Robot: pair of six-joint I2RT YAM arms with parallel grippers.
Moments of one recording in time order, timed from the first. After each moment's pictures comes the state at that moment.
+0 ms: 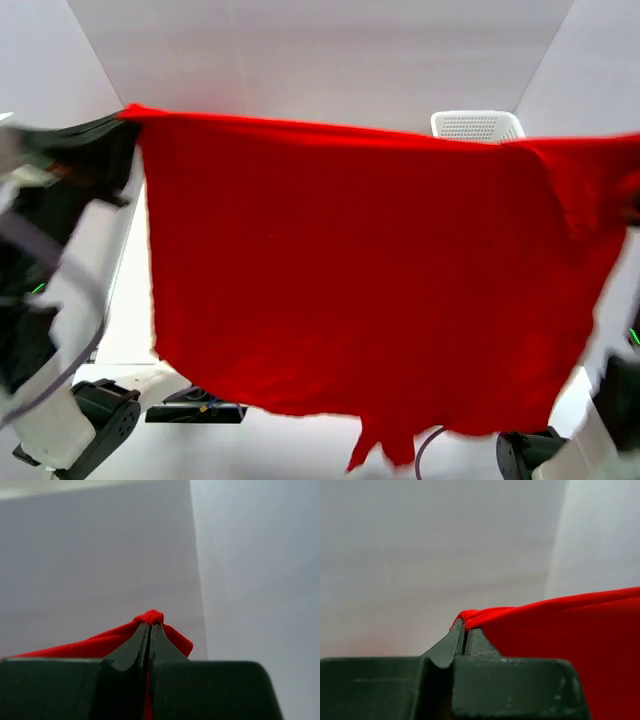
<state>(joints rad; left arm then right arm) -0.34 1.08 2.27 -0.73 0.14 -0.09 -0.05 0.83 2.04 -0.57 0.15 0.10</state>
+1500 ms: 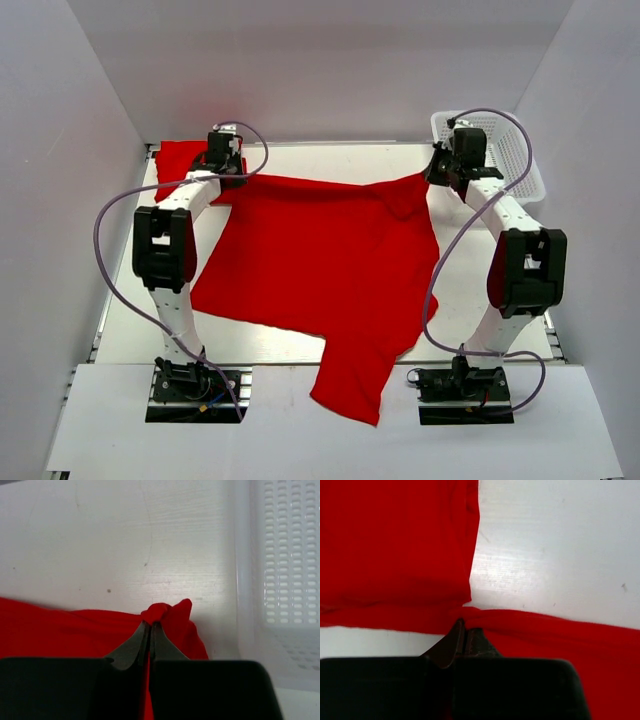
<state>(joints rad) -0.12 2.04 1.59 -0.26 -0.12 -0.16 0.07 1.77 1.40 -0.22 -0.13 0.22</state>
